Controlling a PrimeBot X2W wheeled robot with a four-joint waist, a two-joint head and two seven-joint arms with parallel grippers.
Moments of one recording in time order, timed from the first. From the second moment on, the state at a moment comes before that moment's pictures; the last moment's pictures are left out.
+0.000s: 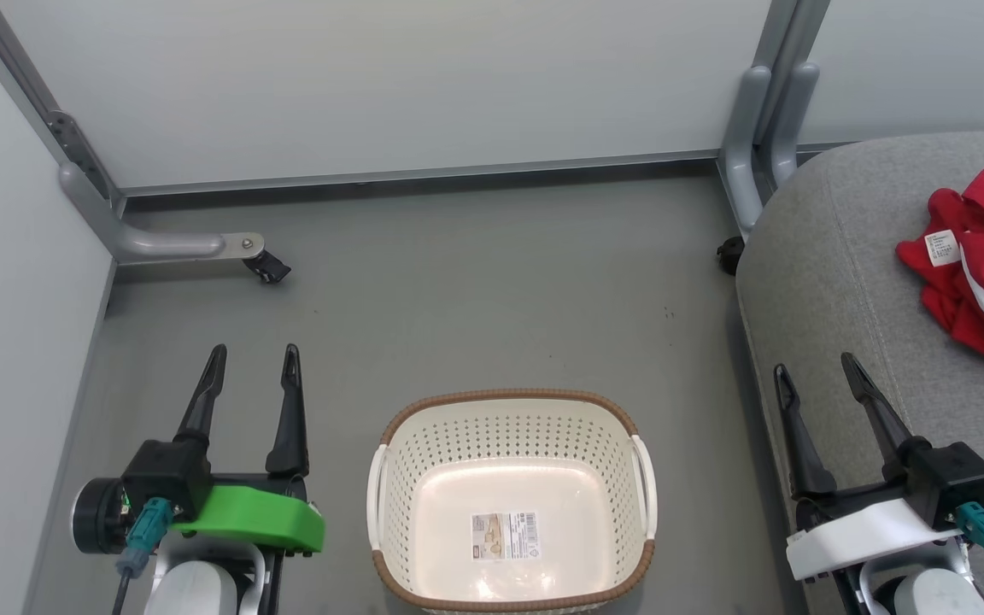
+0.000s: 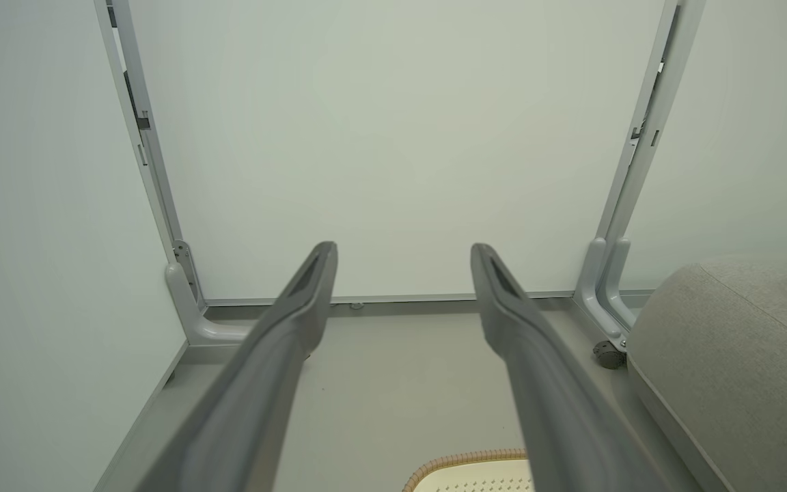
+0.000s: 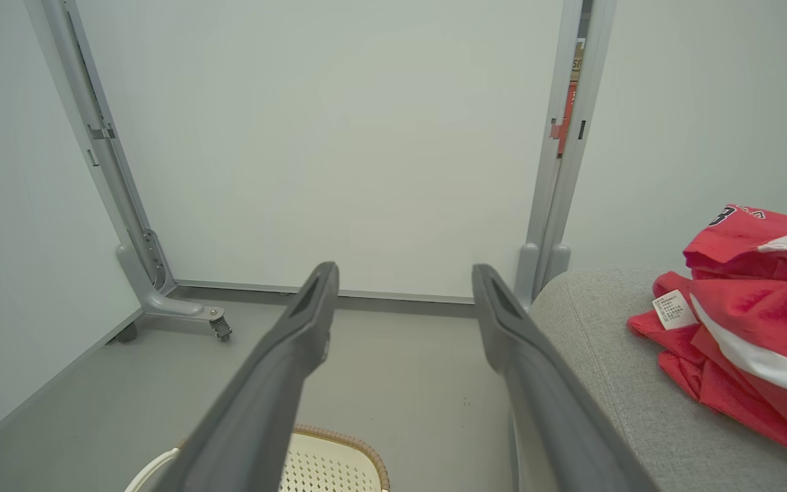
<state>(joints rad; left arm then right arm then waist) -0.13 0.05 -0.09 0.22 -0.17 -0.07 -0.26 -0.01 -0.05 -0.01 0.04 0.11 0.13 -0.26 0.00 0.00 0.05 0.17</state>
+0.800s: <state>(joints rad) -0.10 0.05 -0.09 0.28 -0.34 -0.08 -0.22 0.00 -0.04 -0.02 0.11 0.28 0.13 -0.22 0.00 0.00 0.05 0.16</state>
